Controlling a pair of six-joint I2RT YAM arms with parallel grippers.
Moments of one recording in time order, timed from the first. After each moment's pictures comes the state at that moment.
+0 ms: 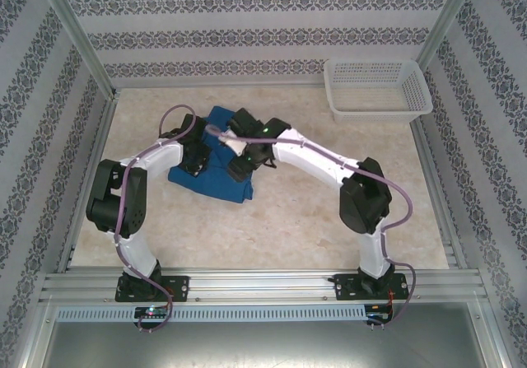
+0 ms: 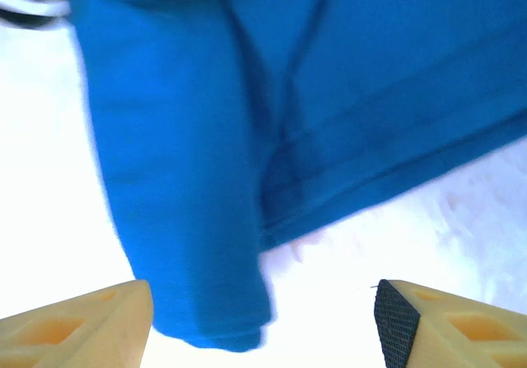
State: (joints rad) left arm -0.23 1.79 1.17 -0.54 -0.03 -1.27; right arm 0.86 1.98 1.77 -0.91 0.00 -0.08
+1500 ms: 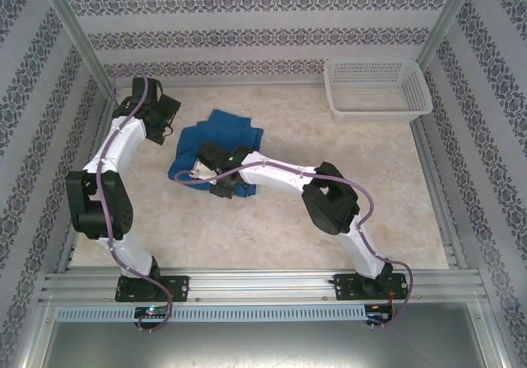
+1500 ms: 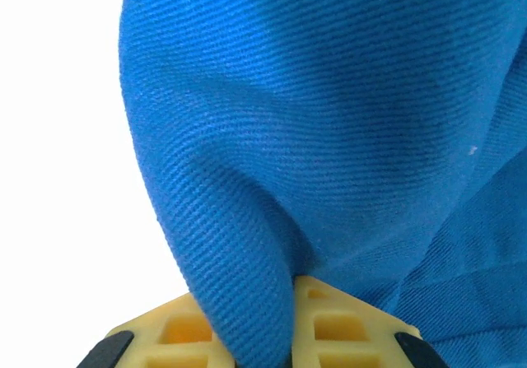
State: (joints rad) left arm 0.03 1.72 1.46 -0.64 0.04 -1.11; right arm 0.96 2.21 1.84 -0.83 0.01 -0.30
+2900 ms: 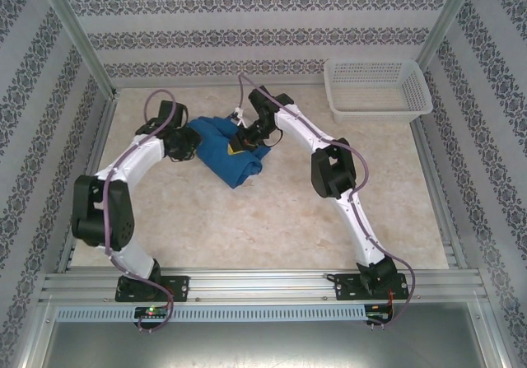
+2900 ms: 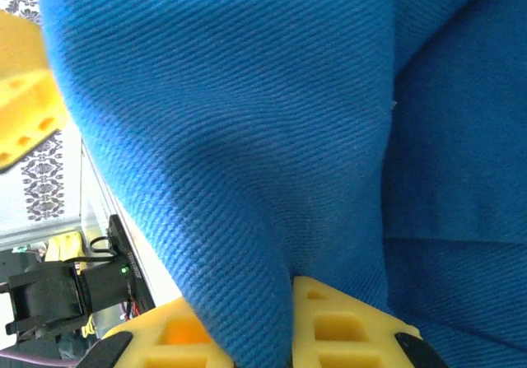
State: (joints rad) left arm -0.14 1.68 1.23 -0.54 0.15 -1.10; right arm 0.51 2.59 2.40 -1.11 -0.89 0.17
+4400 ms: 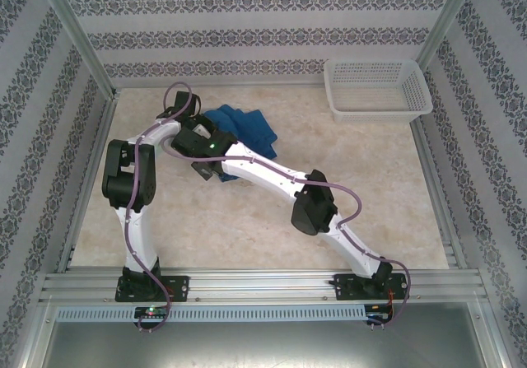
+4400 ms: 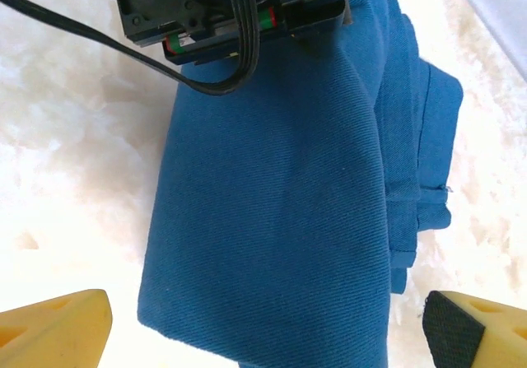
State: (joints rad) left arm -0.12 2.05 1.48 -0.39 0.27 -1.12; right arm 1.01 2.43 2.42 -1.18 0.56 0.20
